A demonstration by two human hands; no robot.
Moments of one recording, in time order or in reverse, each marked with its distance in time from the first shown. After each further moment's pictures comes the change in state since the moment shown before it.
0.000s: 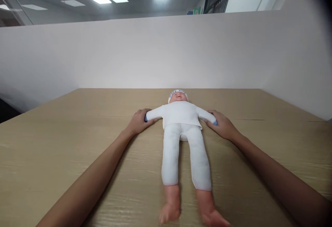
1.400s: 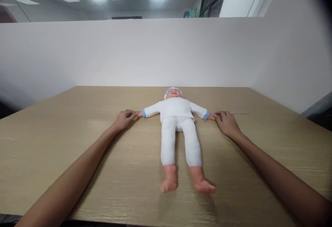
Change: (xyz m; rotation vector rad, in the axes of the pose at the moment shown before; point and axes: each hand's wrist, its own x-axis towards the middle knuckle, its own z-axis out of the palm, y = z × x) left_hand -0.041 -0.033 -0.043 -0.056 -0.023 -0.205; right_hand -0.044 0.081 0.000 -0.288 0.149 0.170
